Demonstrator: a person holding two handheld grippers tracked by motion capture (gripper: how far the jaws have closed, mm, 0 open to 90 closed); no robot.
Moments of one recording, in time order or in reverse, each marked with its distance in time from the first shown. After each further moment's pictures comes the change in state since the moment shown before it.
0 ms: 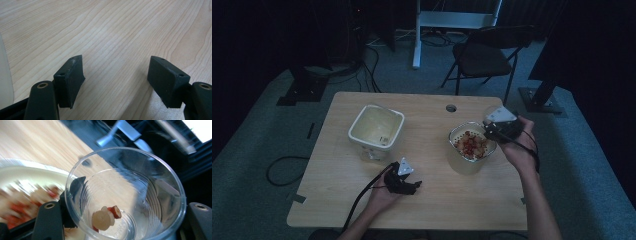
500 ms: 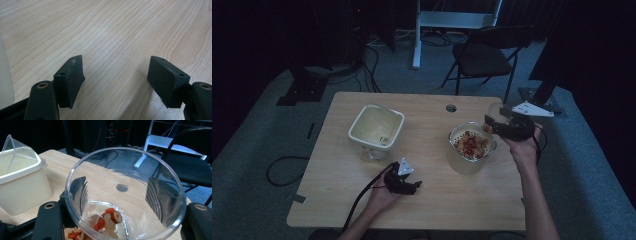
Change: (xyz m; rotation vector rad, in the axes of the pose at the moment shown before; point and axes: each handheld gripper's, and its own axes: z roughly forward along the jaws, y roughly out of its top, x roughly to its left) left arm 0.000 0.000 0.000 0.000 -0.001 0.000; right arm -0.034 -0.017 -0.011 -0.228 0.317 0.452
